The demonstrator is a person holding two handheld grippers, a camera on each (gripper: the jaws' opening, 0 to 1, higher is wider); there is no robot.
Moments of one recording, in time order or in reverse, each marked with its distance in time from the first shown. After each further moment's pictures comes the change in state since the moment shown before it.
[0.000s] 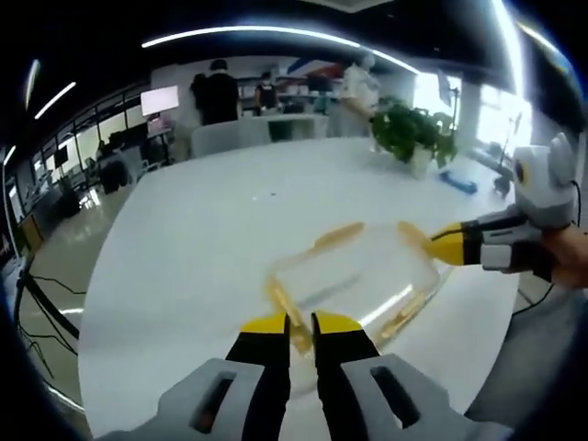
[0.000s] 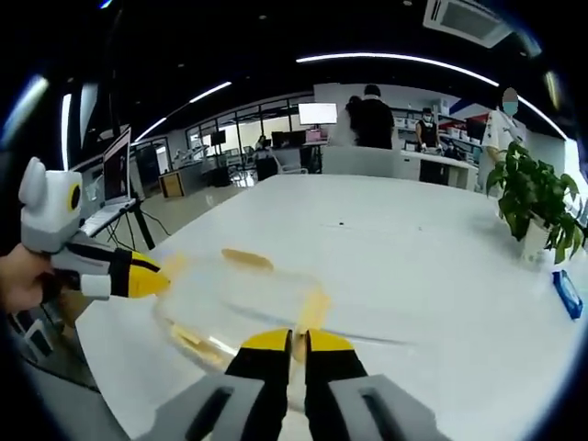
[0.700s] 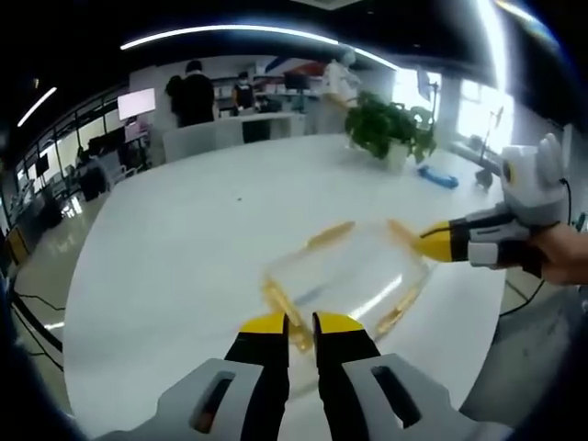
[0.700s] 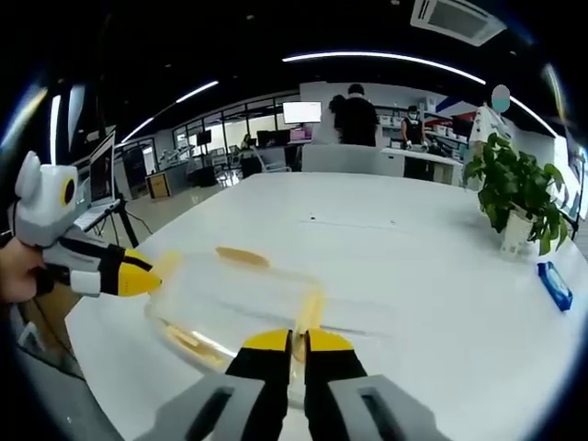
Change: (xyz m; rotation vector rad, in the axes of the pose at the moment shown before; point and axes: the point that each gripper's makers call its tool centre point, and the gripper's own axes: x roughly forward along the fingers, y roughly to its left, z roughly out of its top) left arm 0.017 -0.042 0.009 0.044 0.012 -0.094; right arm -0.016 -0.042 -0.011 0.010 0.007 -0.070
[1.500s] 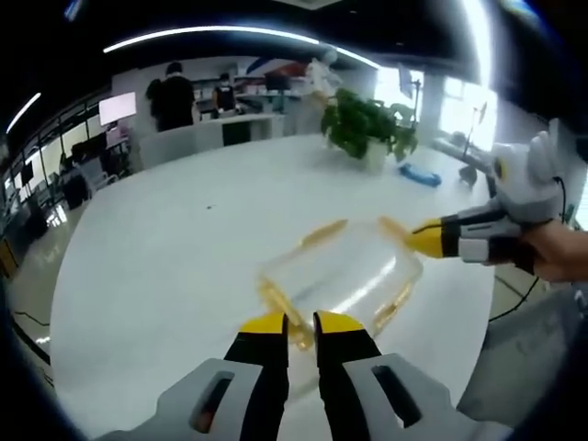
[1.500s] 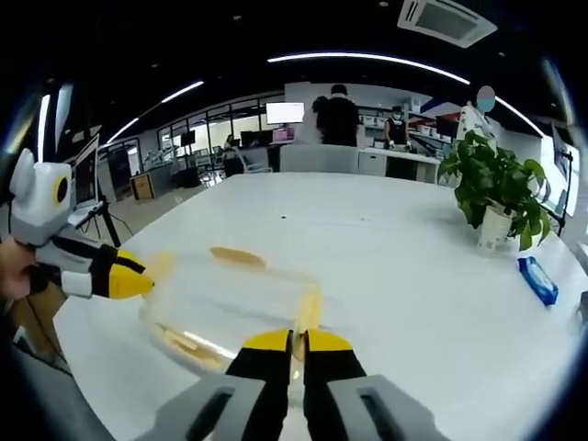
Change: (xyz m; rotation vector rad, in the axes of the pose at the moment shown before) left arm 0.024 -0.038 0.013 0.037 0.002 -0.085; right arm -0.015 -0.044 -0.005 0.022 -0.001 -0.079
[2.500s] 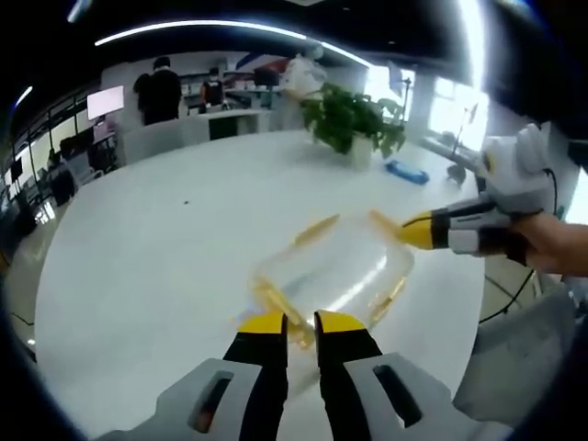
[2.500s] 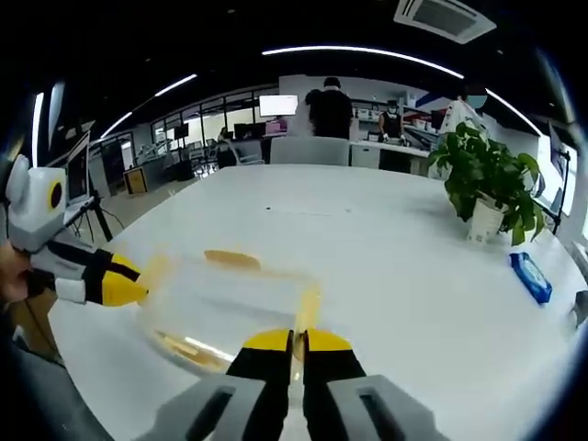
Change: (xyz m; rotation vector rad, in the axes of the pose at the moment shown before) left arm 0.016 -0.021 -0.006 -0.015 0.020 -0.060; right arm -0.001 -0.024 -0.009 0.000 0.044 -0.023
